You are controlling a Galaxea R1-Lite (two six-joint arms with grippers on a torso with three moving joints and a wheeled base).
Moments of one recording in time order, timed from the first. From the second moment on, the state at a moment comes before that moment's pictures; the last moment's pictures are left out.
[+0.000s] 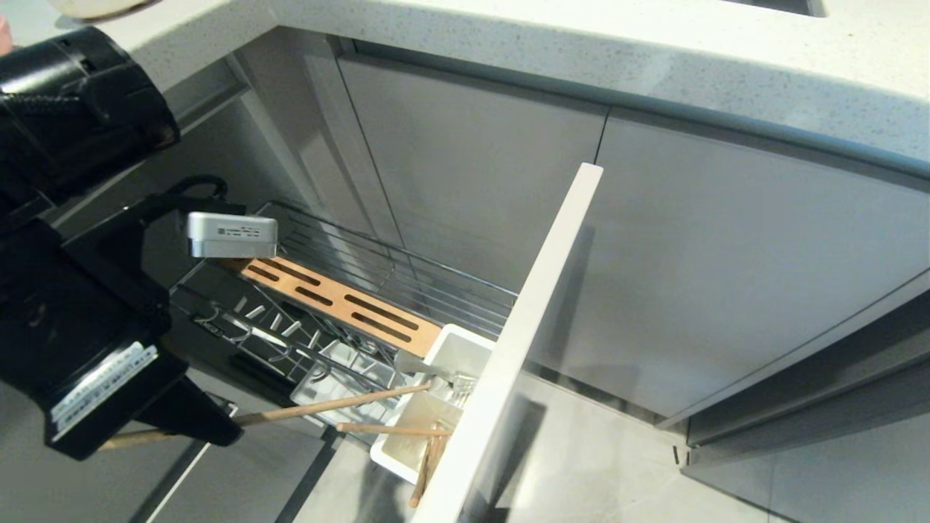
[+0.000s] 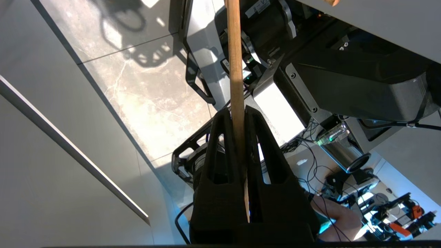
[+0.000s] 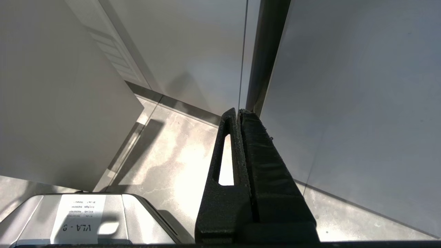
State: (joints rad) left arm -0.61 1.55 -1.84 1.52 -0.09 0.09; right arm 0.01 0.00 0.00 0.00 0.00 0.02
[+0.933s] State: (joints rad) left arm -0.63 1.55 -1.79 1.52 -0.10 0.16; right arm 0.01 0.00 0.00 0.00 0.00 0.02
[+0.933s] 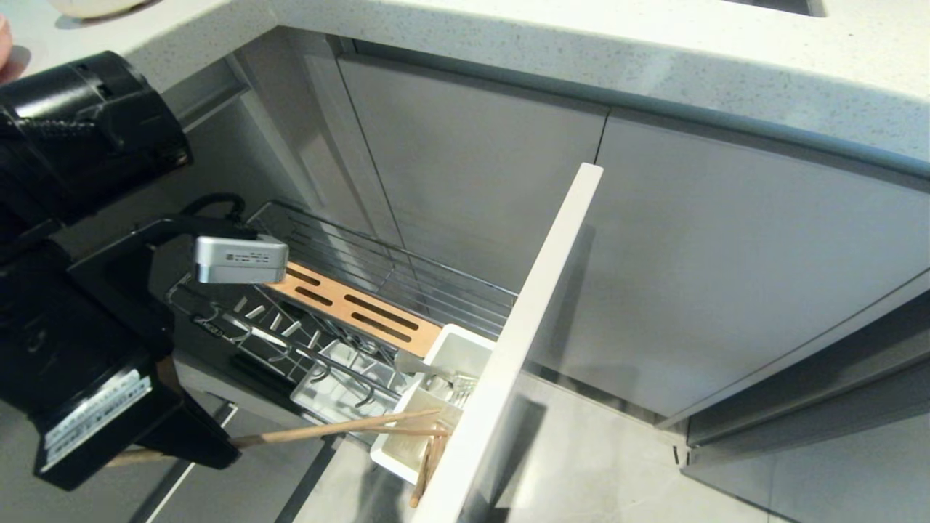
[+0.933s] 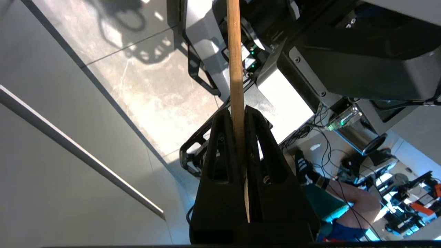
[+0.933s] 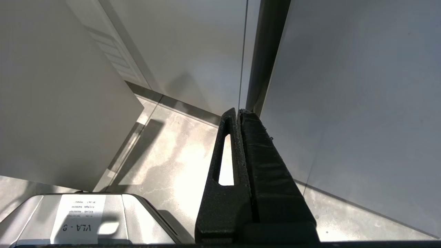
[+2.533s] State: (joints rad) left arm -0.67 1.73 -1.82 1.52 -0.16 0.06; right arm 0.01 0.00 0.00 0.00 0.00 0.02
